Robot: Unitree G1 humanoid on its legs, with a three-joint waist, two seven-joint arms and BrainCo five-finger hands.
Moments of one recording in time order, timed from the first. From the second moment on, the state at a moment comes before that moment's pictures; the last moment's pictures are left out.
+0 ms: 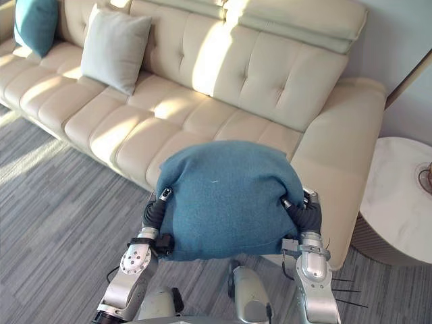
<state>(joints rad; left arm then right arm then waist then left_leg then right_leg) 0.10 0.06 -0.26 -0.05 -0.17 -0.10 0.17 0.22 -0.12 -0.08 -0.25 0.03 -0.09 -0.20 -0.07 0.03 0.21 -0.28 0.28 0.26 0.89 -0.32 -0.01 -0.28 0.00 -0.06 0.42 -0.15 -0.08</state>
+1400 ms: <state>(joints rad) 0.20 0.09 -0.19 0.05 -0.15 -0.09 0.15 0.12 -0.07 -0.05 0.08 0.02 -0.10 -0.14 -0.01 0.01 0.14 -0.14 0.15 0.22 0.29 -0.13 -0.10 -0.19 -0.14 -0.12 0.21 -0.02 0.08</state>
